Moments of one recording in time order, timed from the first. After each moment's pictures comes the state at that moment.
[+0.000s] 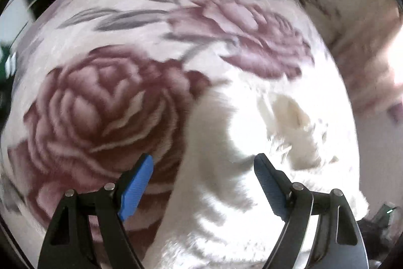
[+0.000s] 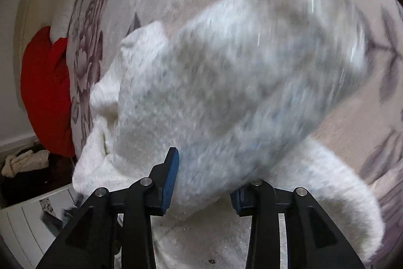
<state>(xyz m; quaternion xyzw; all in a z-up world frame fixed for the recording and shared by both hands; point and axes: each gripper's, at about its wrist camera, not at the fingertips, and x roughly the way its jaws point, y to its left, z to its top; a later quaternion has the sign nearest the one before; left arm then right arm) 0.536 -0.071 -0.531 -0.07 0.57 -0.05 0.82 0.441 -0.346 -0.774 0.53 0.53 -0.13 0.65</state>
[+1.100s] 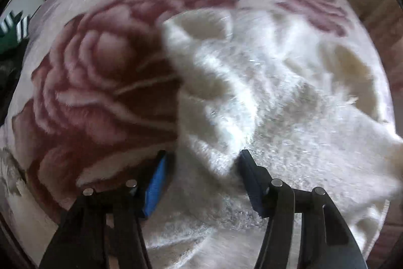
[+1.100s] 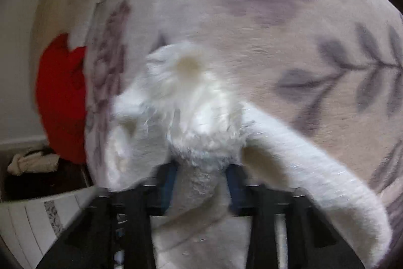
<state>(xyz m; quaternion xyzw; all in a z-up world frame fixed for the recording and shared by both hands) 0.479 -0.015 -0.604 -0.05 0.62 0.02 0.78 0.451 -0.327 -0.732 0.53 0.48 -0.07 0.70</state>
